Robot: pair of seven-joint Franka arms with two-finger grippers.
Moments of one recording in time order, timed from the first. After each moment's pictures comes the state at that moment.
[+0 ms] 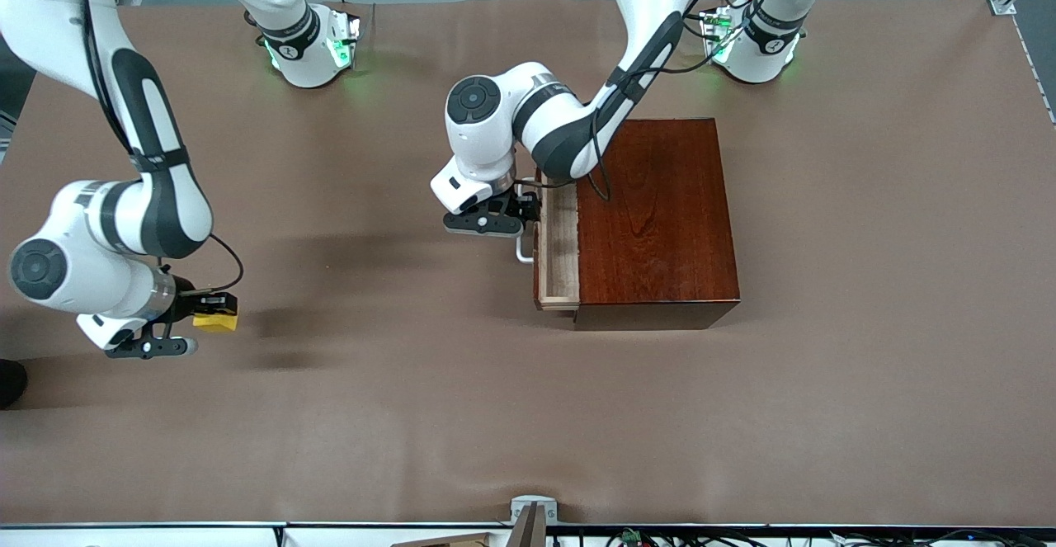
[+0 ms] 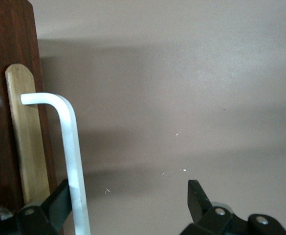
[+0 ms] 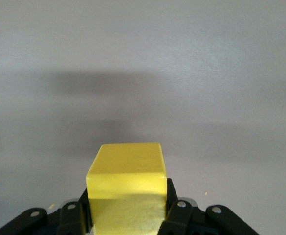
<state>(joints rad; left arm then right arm) -0.90 0.76 -0.03 -1.29 0.07 2.09 -0.84 -0.03 0.49 -0.02 -1.68 0.01 2.05 -0.13</state>
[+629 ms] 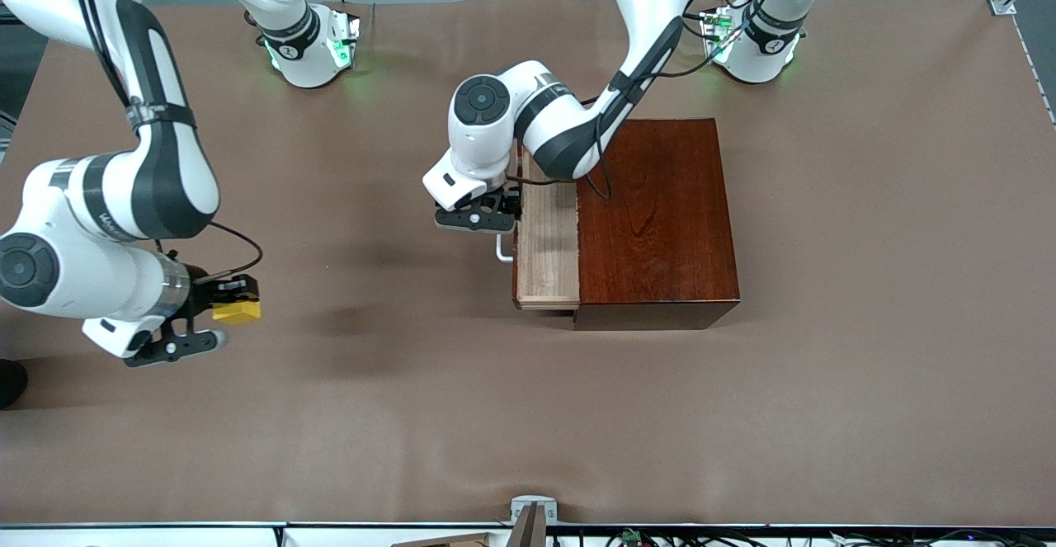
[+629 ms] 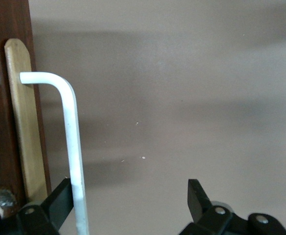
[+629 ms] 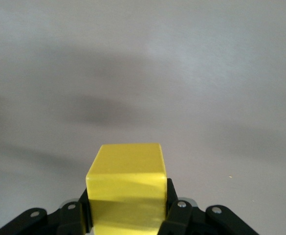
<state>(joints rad) -0.89 0.76 -0.05 -1.29 -0.08 2.17 -0.82 0.05 0.48 0.06 -1.44 0.01 1.76 -0.14</state>
